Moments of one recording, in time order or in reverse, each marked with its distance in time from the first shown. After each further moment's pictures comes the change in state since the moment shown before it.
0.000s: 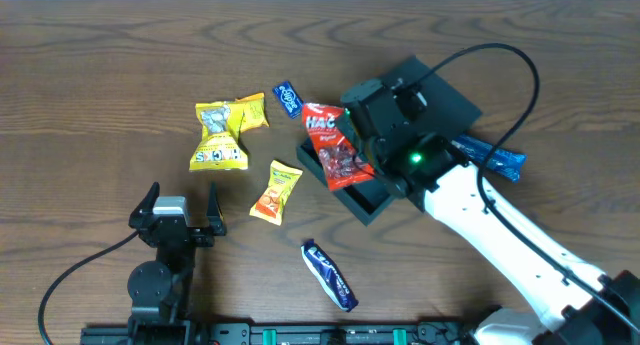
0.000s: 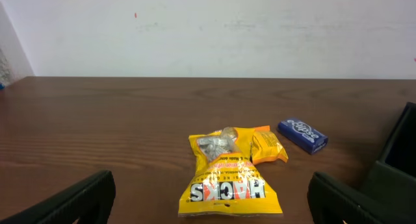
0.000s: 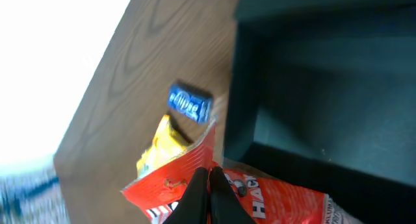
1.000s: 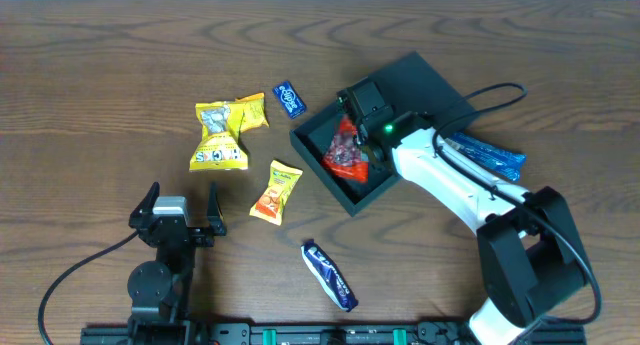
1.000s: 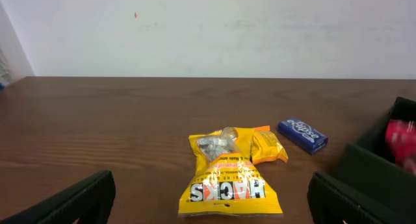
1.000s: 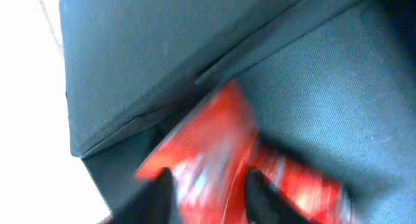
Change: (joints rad) left arm 0.000 0.000 0.000 0.000 0.000 0.000; right arm -0.095 0.305 0.001 0.037 0.105 0.575
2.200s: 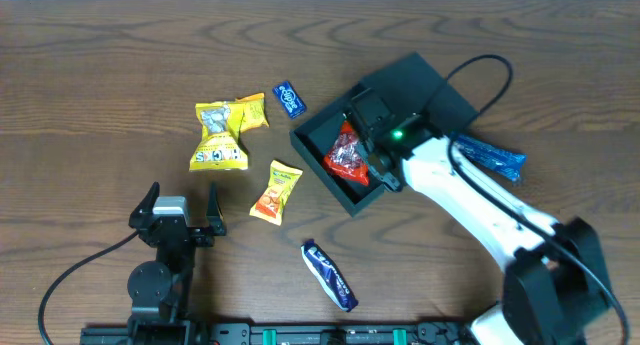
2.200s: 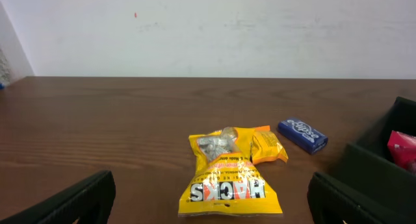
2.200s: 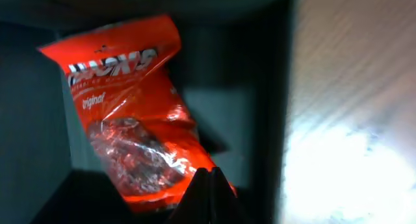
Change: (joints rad) left arm 0.000 0.000 0.000 0.000 0.000 0.000; right arm 0.035 -0.104 0.014 -0.345 -0.124 -0.536
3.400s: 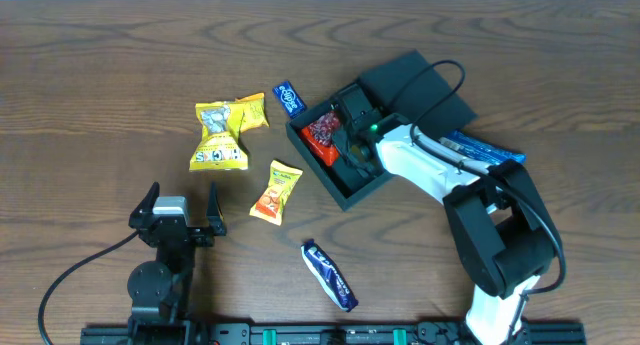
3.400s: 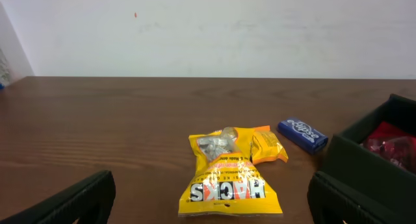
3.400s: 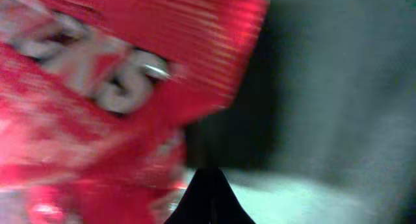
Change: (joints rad) left arm 0.000 0.000 0.000 0.000 0.000 0.000; right arm -0.034 0.254 0.000 0.335 -0.182 -0.068
